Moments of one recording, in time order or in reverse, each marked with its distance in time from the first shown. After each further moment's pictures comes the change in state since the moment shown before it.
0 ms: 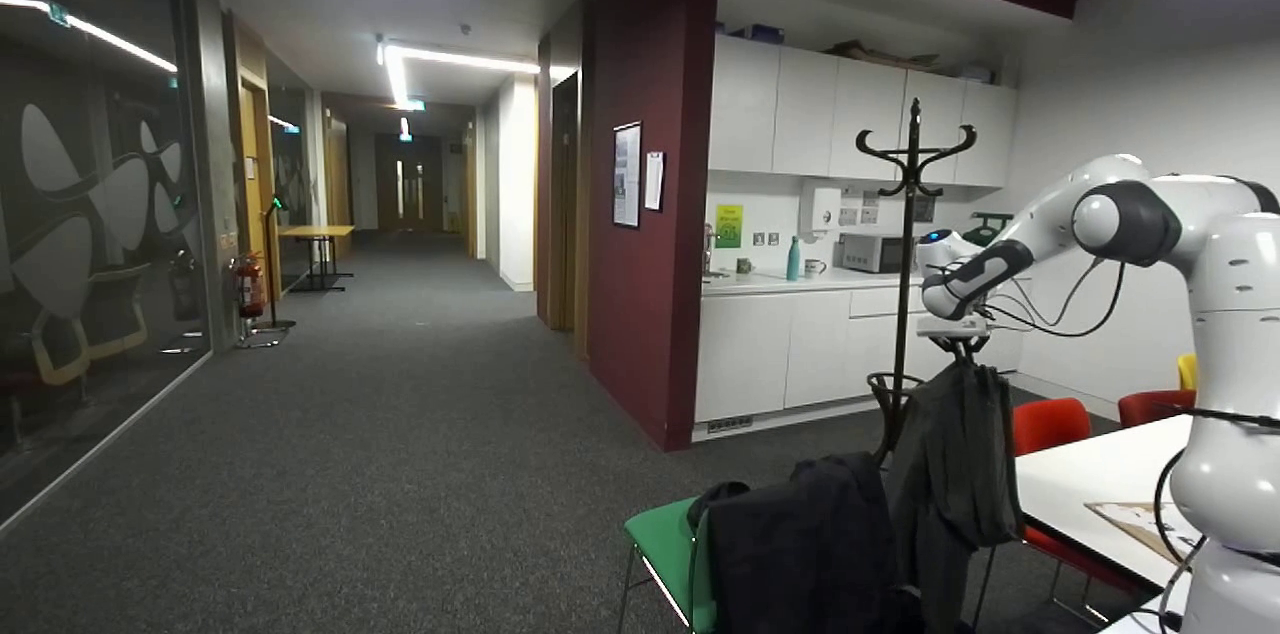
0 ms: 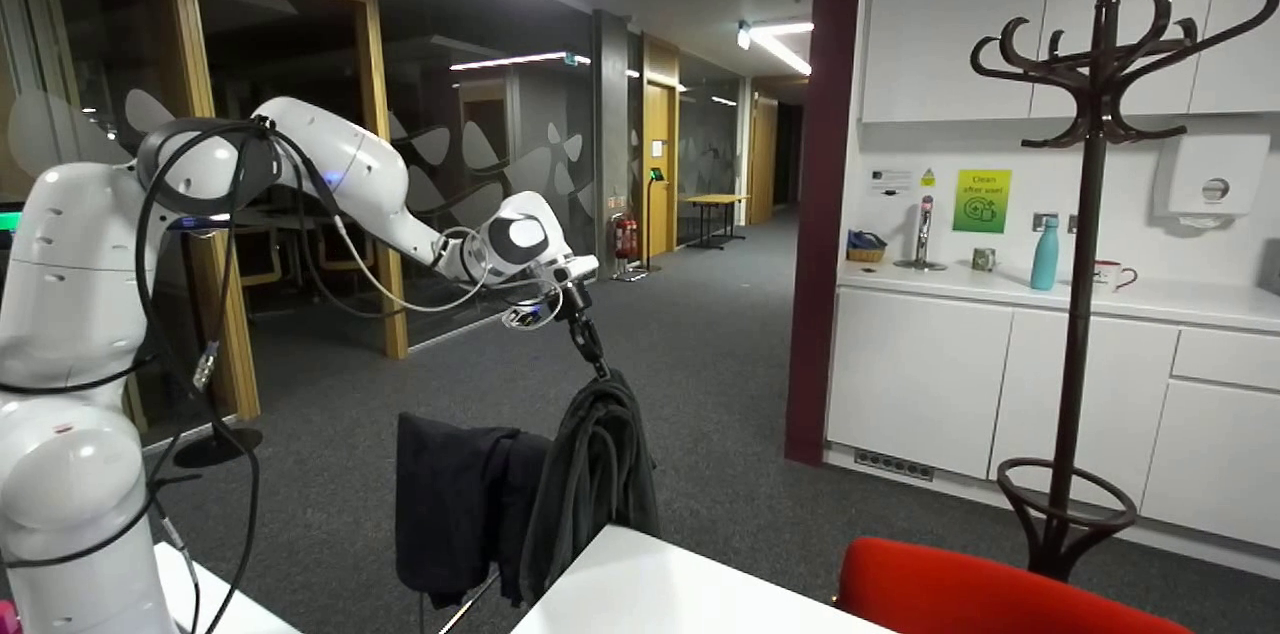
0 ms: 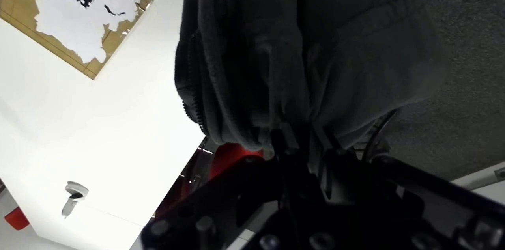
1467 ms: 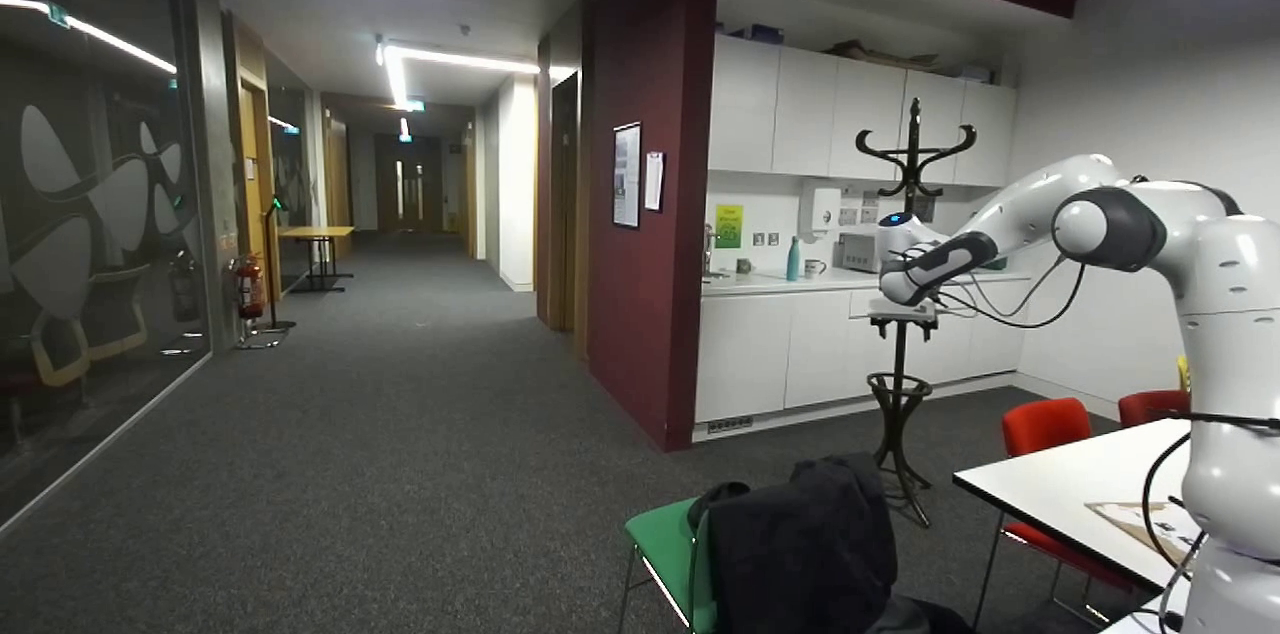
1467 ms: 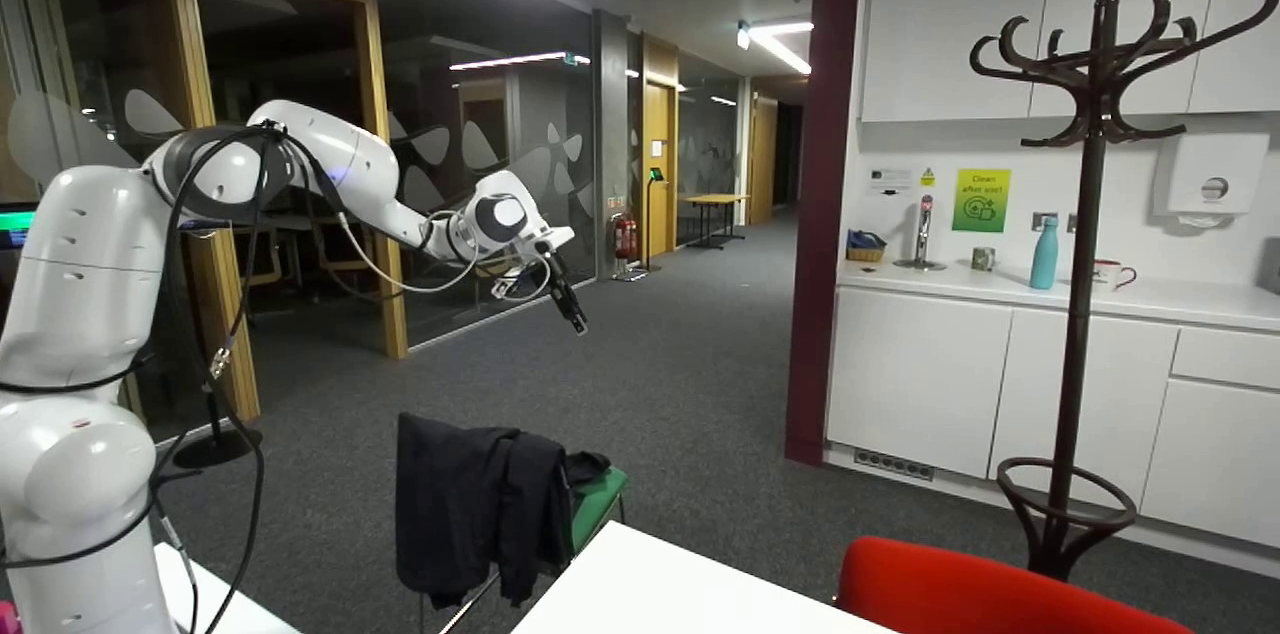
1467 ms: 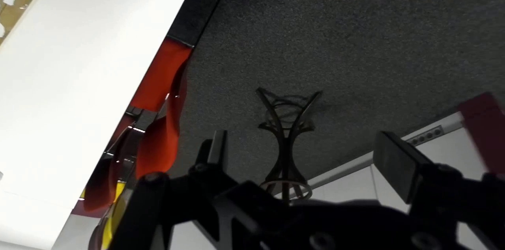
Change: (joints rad) arm 0.121 0.040 0.039 0.126 0.057 0.032 -0.003
